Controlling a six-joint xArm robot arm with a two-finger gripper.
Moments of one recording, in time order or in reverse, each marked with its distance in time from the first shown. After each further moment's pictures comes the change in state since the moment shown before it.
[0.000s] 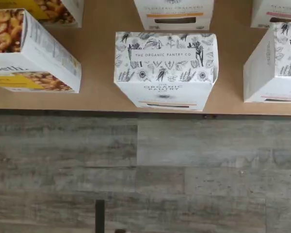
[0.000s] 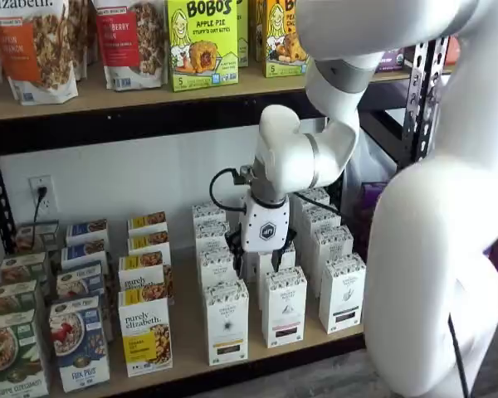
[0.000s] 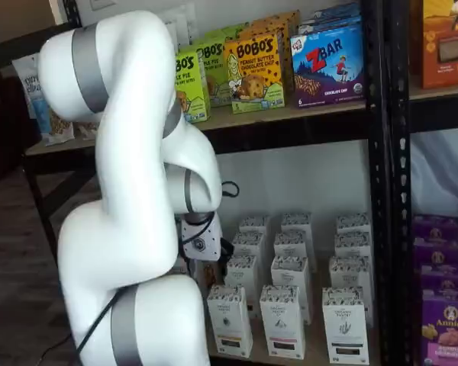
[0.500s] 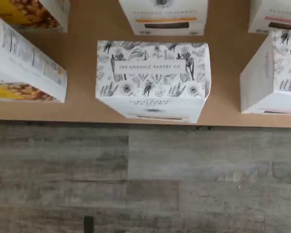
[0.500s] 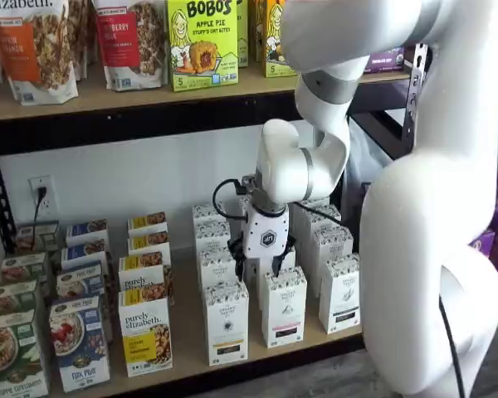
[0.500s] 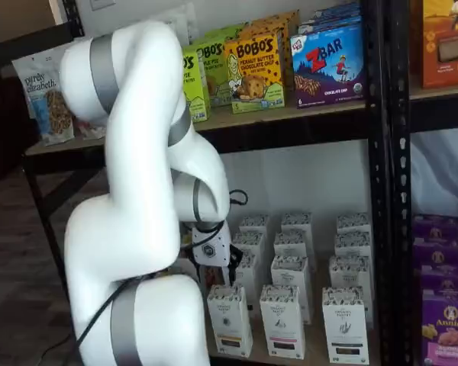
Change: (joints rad) arm -0.032 0.152 -0.085 0.055 -0.058 -0.089
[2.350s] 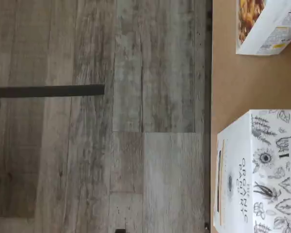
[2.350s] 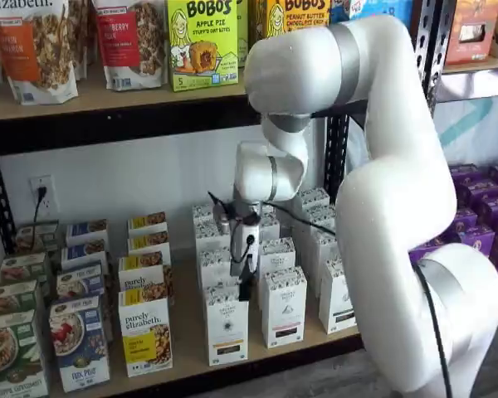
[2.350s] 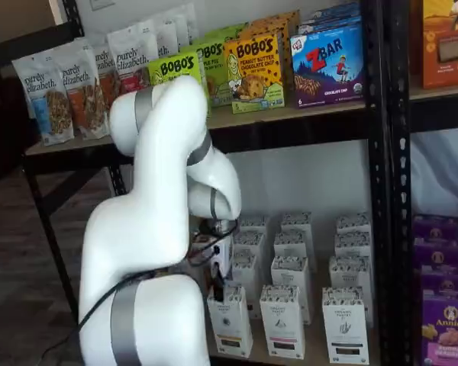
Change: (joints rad) arm -0.032 0.496 -0.588 0.042 0.313 -1.614
